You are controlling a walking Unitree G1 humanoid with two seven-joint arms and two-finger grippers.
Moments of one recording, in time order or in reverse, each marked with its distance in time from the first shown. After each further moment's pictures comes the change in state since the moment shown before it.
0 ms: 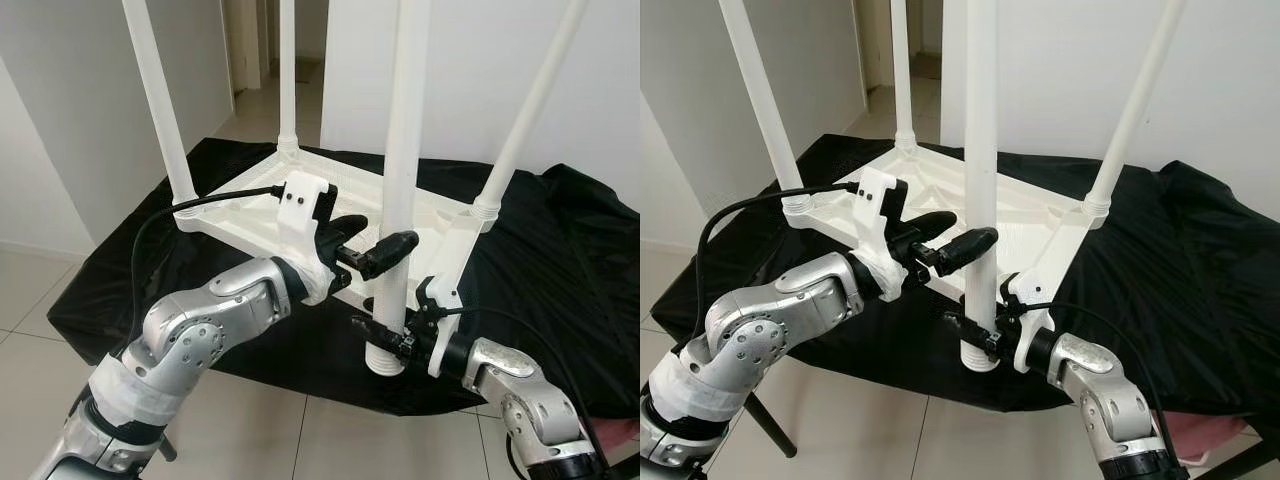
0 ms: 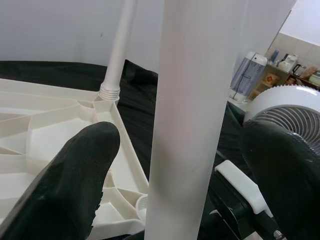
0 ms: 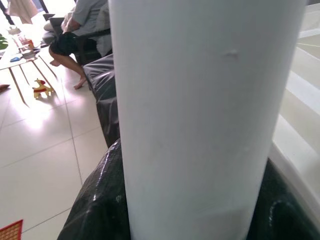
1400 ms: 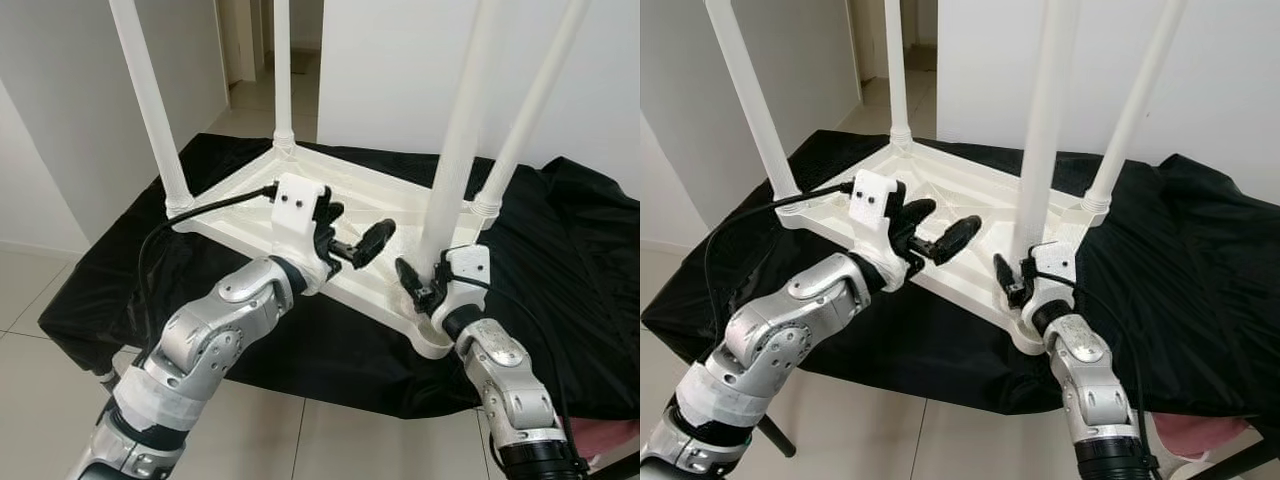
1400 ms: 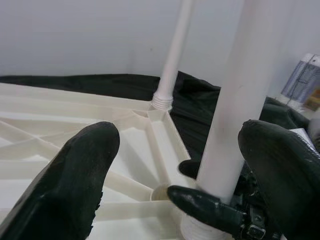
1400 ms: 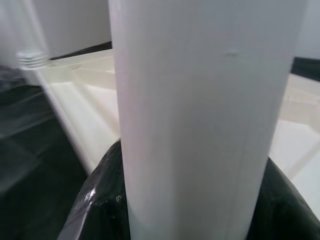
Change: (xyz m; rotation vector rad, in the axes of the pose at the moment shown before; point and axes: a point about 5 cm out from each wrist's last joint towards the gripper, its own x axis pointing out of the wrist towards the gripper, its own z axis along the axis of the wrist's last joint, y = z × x) left arm 0.004 0.022 -0.005 0.115 -0.062 0.182; right arm -0.001 -0.039 0.012 -0.091 -0.138 -0.566
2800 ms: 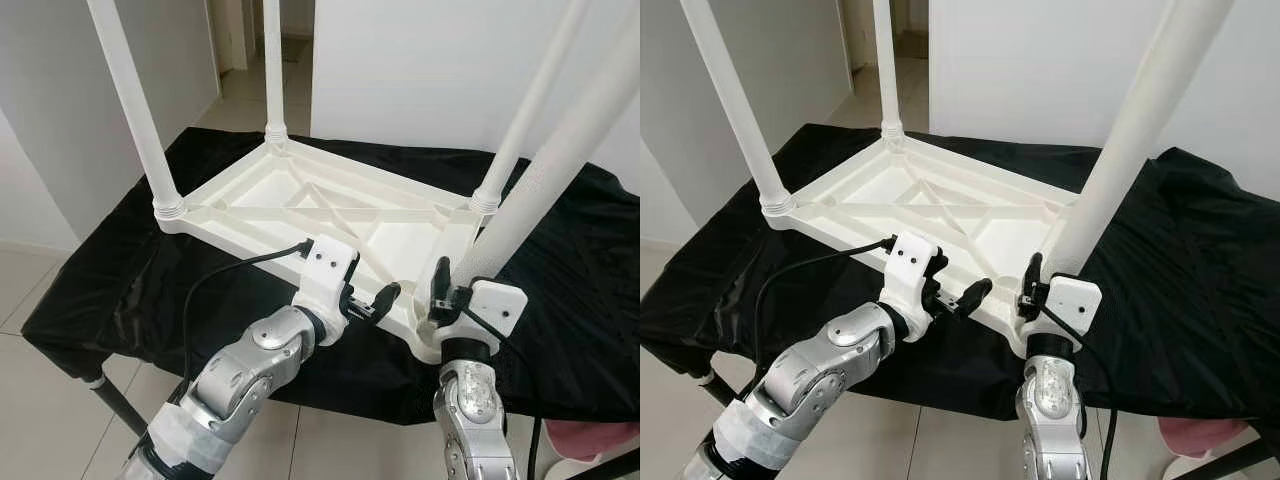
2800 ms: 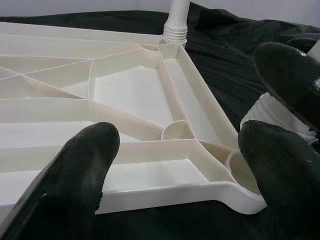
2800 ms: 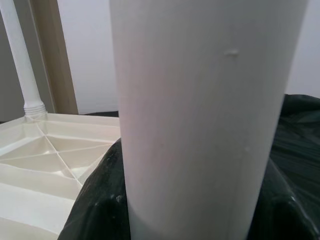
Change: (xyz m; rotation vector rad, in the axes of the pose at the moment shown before) left arm 0.004 -0.013 -0.062 0.102 0.168 0.076; right arm -0.034 0.032 0.011 -0.004 -0.315 -0.643
